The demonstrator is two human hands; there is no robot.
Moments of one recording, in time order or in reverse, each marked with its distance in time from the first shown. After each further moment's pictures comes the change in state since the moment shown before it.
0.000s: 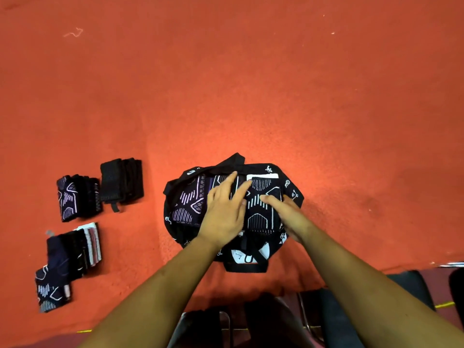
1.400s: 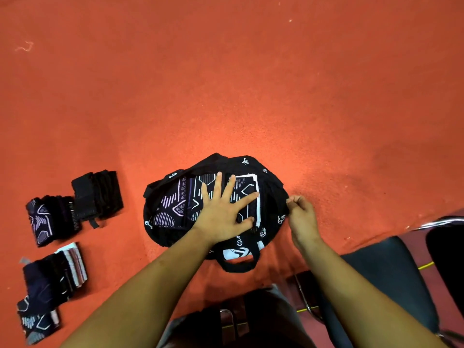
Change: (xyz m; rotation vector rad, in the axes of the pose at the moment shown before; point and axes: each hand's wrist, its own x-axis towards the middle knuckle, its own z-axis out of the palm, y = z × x) left_hand 0.012 0.021 0.014 0.292 -0.420 0.141; right_hand -0.016 0.055 -0.050 0.057 0.622 -0.227
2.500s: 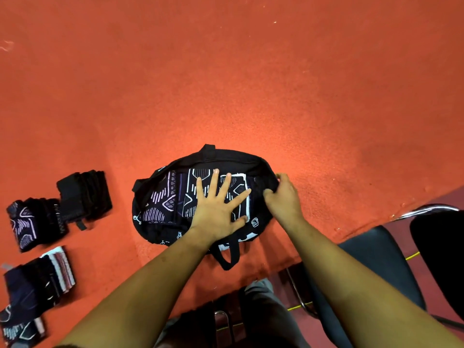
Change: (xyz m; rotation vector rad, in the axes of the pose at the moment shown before) left_hand 0.000 0.003 0.030 0.274 0.169 0.025; right_hand -0.016 -0.042 0.013 -0.617 -0.051 -0.249
